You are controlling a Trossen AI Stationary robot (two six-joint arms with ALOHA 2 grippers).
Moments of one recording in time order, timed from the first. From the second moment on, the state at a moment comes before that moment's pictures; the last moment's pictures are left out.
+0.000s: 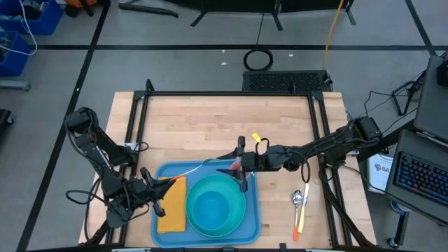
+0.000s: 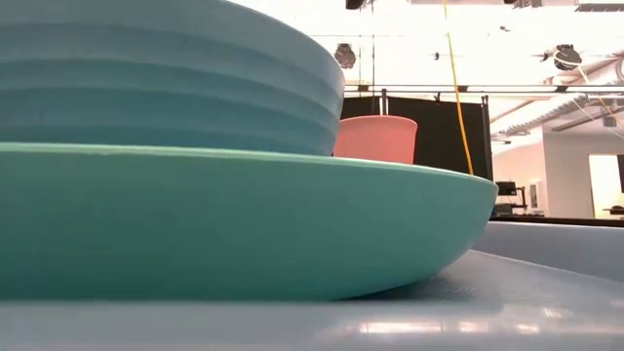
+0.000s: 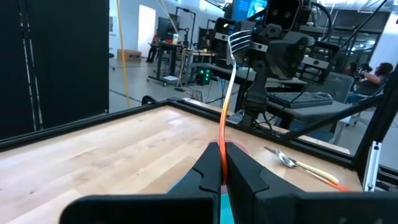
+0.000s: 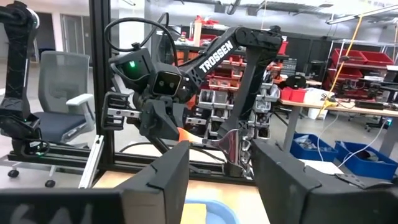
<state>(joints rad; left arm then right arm) -1.08 1.34 0.63 0.35 -1.57 -0.59 0.27 1.58 0.94 0.74 0.21 -0.09</state>
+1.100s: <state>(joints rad) -1.15 1.32 0.63 0.48 -1.54 -0.31 0.22 1.58 0.94 0.63 0.13 -0.01</state>
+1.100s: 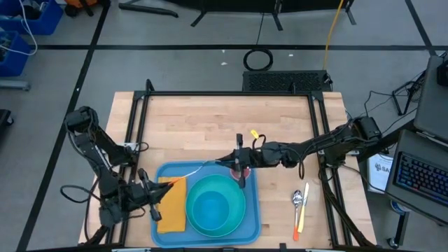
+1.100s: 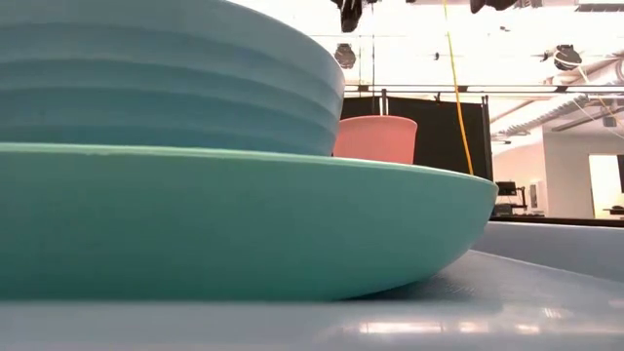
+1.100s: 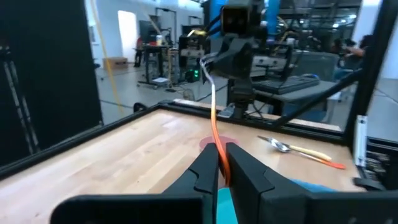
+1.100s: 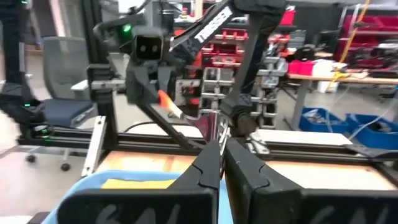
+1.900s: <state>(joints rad) -1.31 1.21 0.63 0.54 -1.55 -0.19 0.24 1.58 1.04 0.42 -0.02 0.09</state>
